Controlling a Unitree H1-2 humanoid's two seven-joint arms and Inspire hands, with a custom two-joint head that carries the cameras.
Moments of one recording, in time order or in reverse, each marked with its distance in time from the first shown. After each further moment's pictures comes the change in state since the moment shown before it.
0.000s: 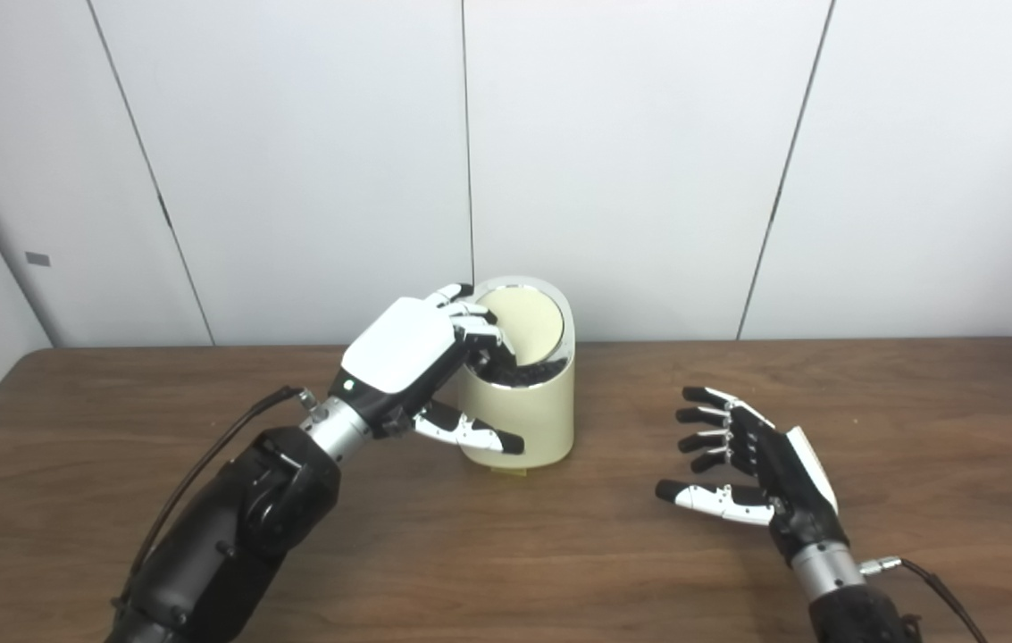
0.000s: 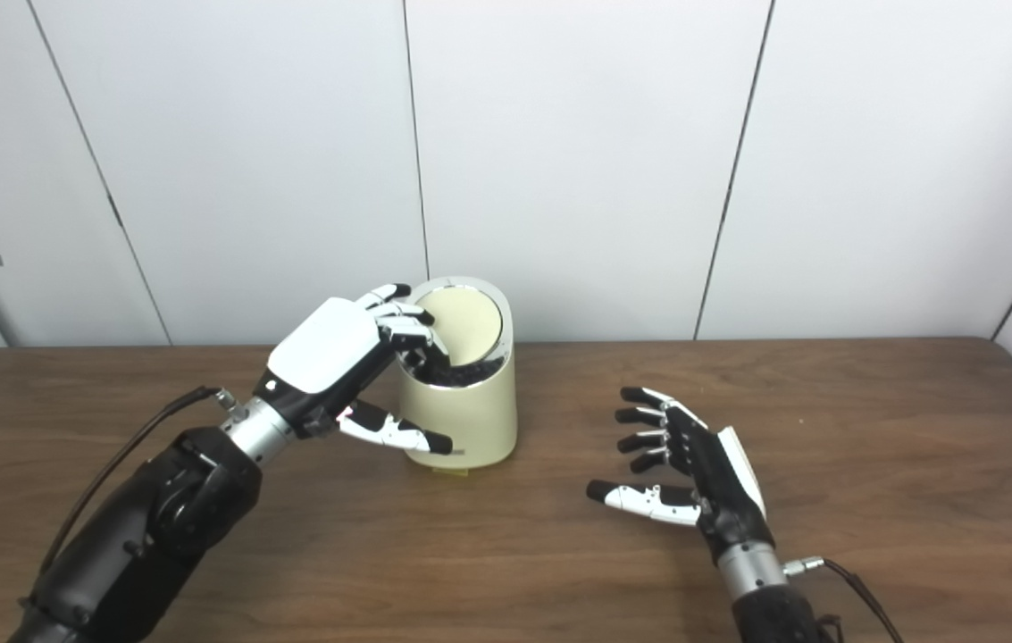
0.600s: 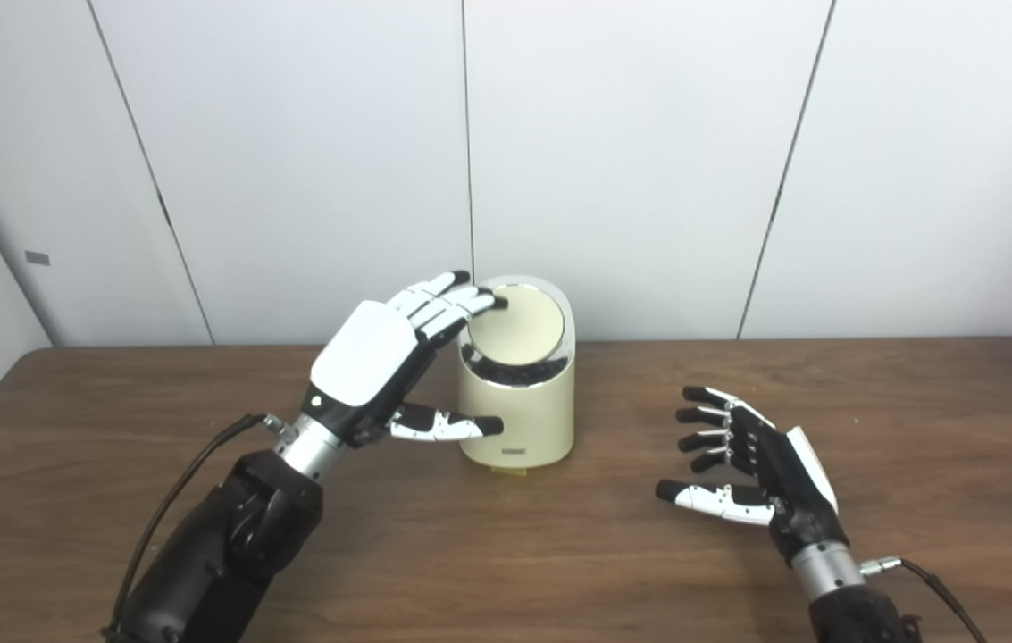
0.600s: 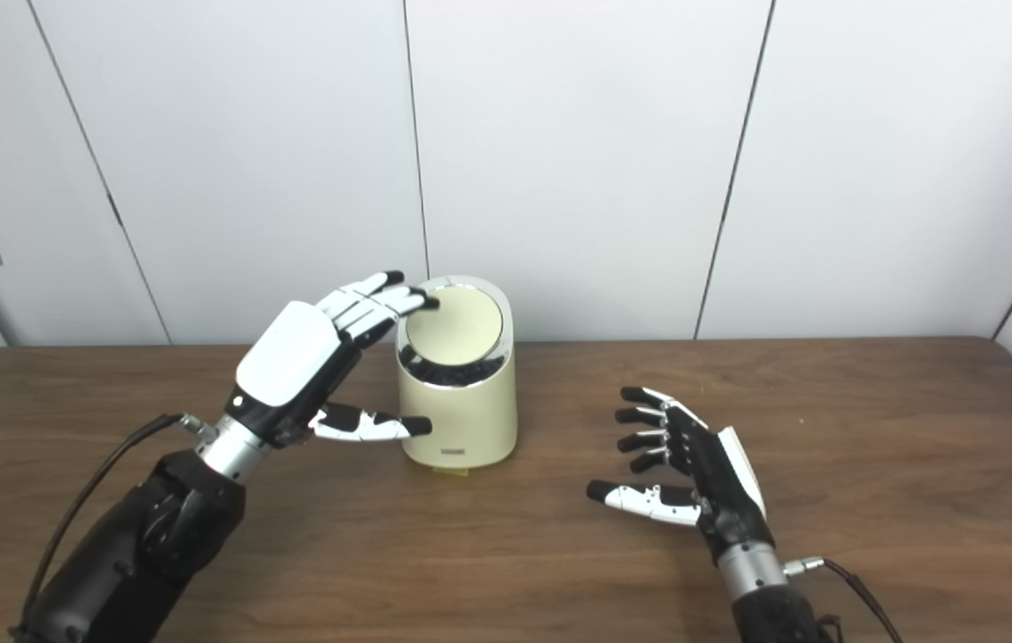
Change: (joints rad) left arm 0.050 -0.033 0.076 0.067 -0.010 -0.076 0.235; right arm 0.000 0.000 0.000 0.001 0.005 0.000 0.000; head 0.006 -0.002
